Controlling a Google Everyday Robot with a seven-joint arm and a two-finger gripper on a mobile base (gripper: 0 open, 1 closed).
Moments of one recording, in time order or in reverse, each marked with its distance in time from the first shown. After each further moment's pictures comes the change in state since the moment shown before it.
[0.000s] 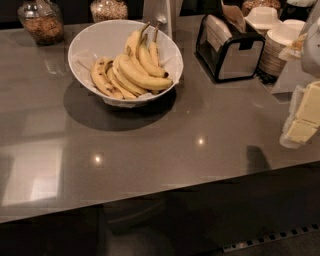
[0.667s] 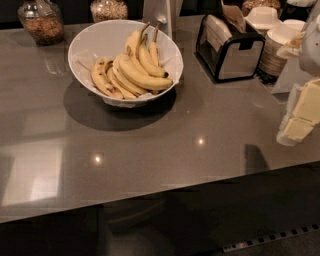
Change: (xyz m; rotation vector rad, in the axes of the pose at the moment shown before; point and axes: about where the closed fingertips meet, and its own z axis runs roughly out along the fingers) arm -0.006 -0.003 0.000 0.014 -0.021 -0.008
